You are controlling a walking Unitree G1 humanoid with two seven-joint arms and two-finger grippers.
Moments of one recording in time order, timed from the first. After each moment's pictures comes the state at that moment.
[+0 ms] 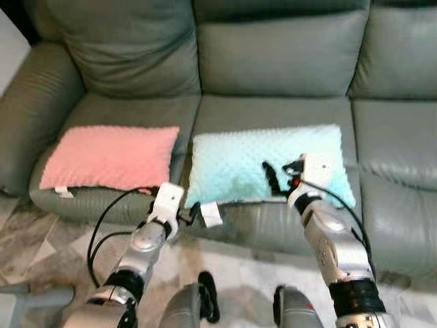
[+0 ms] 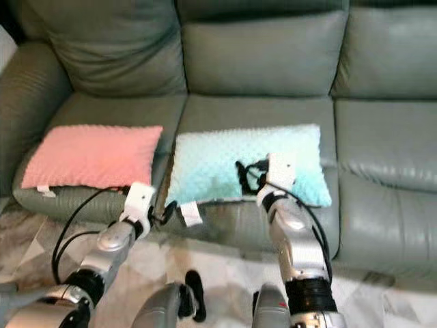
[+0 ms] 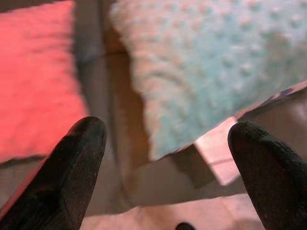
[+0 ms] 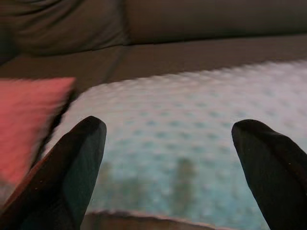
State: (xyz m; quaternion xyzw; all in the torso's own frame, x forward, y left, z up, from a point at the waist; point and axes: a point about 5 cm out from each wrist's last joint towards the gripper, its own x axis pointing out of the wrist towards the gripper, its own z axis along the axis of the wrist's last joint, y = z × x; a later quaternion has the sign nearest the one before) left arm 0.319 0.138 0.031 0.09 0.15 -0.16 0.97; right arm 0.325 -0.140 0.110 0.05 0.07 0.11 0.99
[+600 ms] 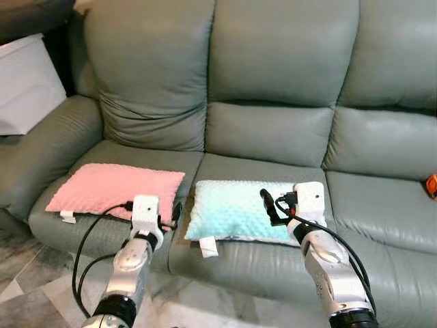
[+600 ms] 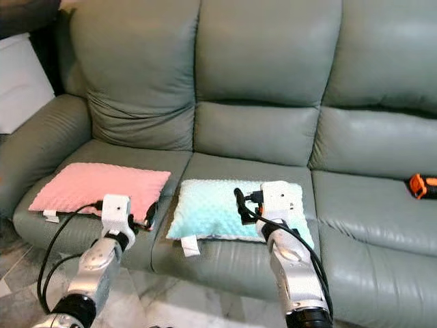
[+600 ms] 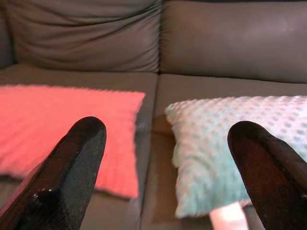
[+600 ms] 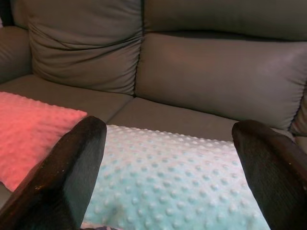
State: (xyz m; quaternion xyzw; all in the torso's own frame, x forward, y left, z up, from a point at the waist) left arm 0.297 0.161 0.022 0.00 0.12 -0.06 0.99; right arm 0.297 -0.149 0.076 0.00 0.07 0.08 0.99
